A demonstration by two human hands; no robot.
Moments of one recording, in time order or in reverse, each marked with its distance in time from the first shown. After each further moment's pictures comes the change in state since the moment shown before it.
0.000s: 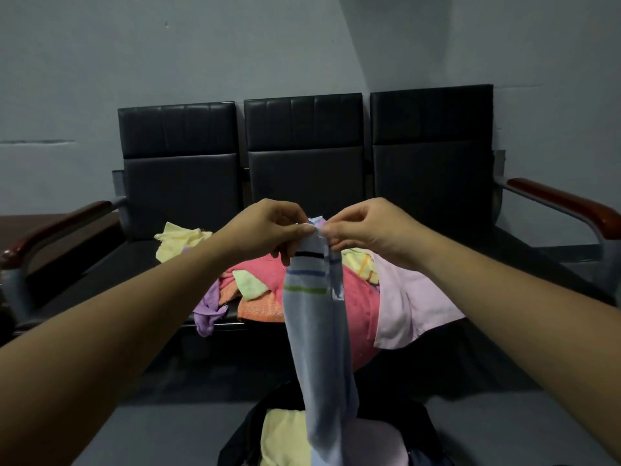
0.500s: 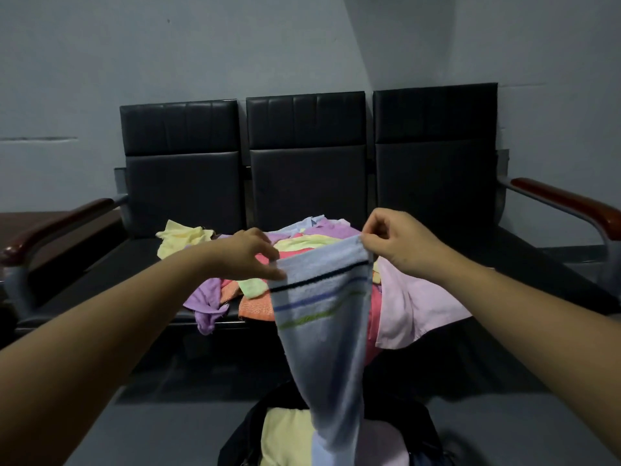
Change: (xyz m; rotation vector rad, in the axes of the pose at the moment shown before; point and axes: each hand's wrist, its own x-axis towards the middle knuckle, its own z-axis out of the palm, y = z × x) left_hand -0.004 -0.049 -0.006 0.487 -0.284 -0.219; right_hand -0.005 0.039 -0.020 -0.397 0.182 -0.056
